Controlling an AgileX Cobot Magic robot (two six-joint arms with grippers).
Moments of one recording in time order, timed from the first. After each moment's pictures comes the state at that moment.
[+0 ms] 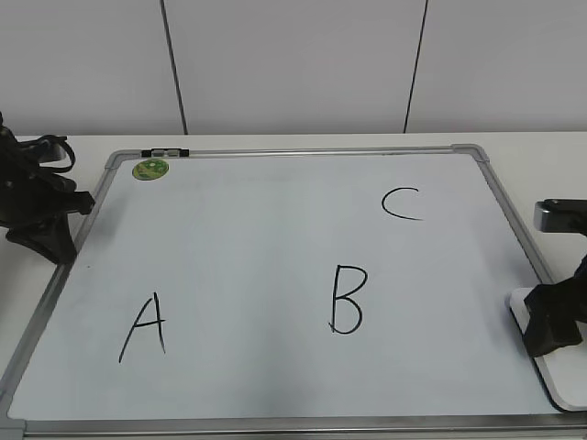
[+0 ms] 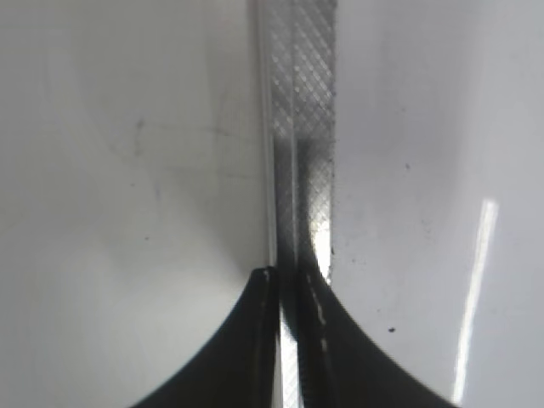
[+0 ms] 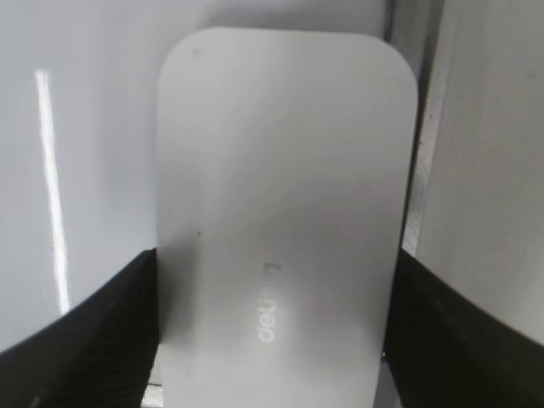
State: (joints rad) left arm 0.01 2.14 -1.46 -0.22 0.95 0.13; right arm 0.00 1.65 -0.77 0.18 0.68 -0.23
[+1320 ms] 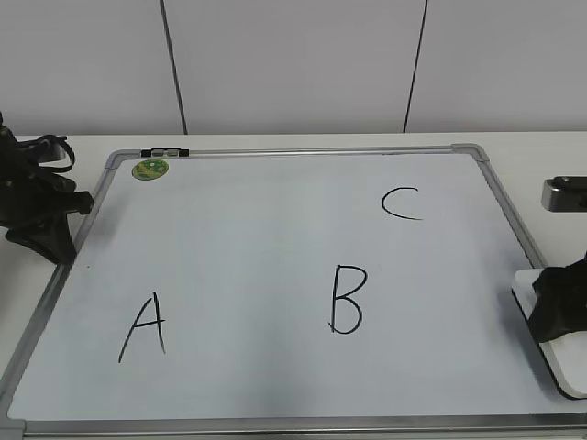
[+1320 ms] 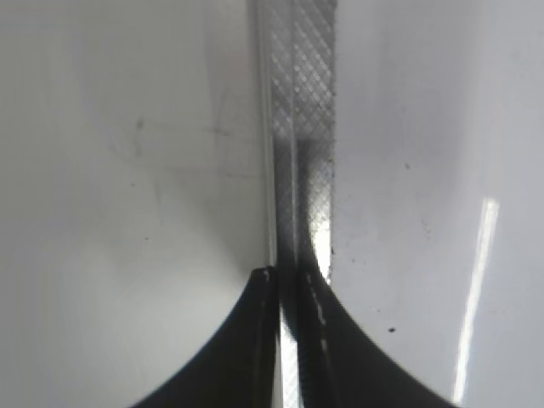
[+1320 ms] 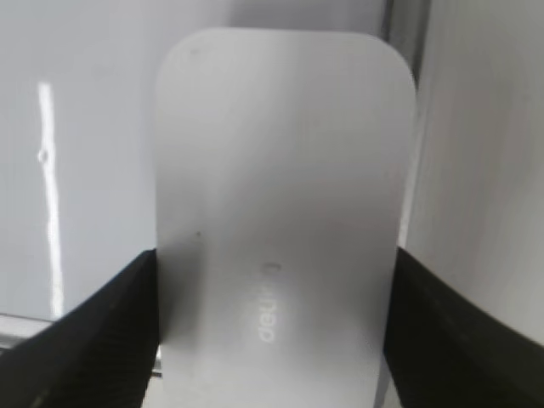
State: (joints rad) left arm 0.01 2.14 -1.46 -0.22 0.95 0.13; right arm 0.02 1.55 -0.79 0.18 0.75 -0.23
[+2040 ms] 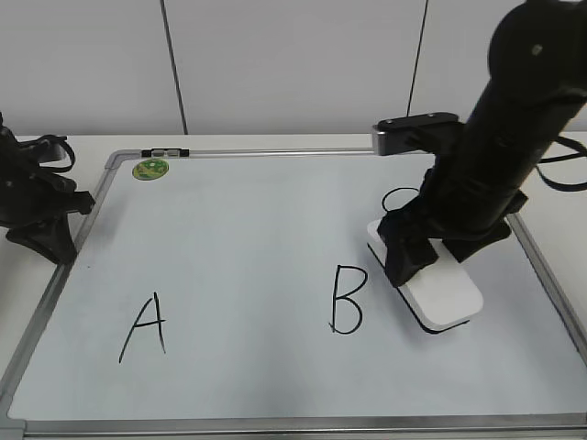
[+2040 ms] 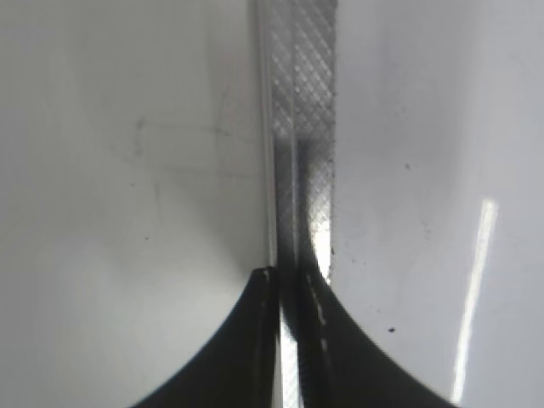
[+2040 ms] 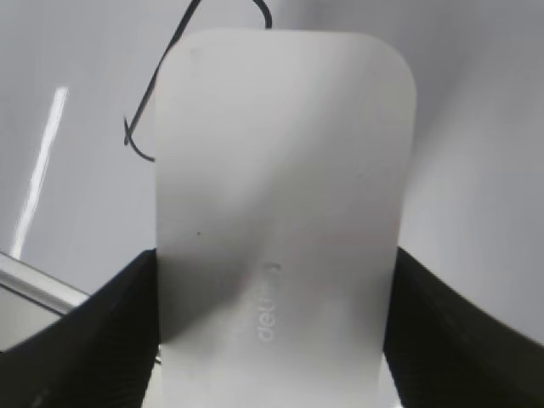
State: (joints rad) left arm 0.01 2.14 -1.46 -0.22 0.95 0.13; right arm 0.39 1.74 -1.21 0.16 0.97 -0.14
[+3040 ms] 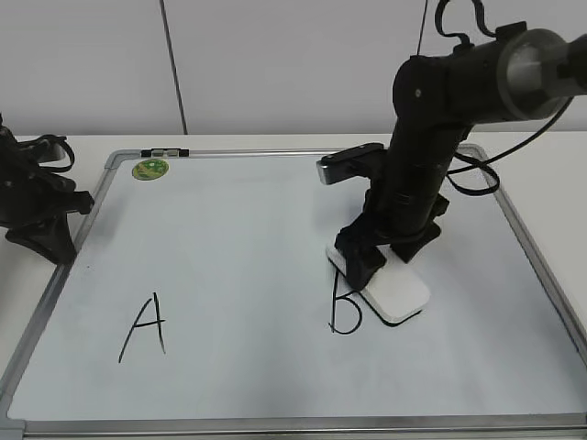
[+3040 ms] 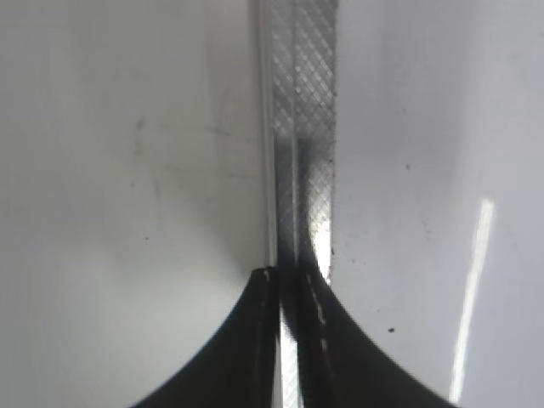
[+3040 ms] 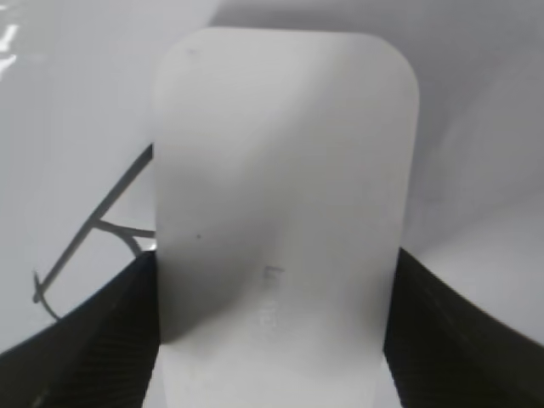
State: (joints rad) left arm 0.01 2.14 -1.46 -0.22 0.95 0.13; right arm 0.41 2.10 -1.51 0.14 1.01 -0.28
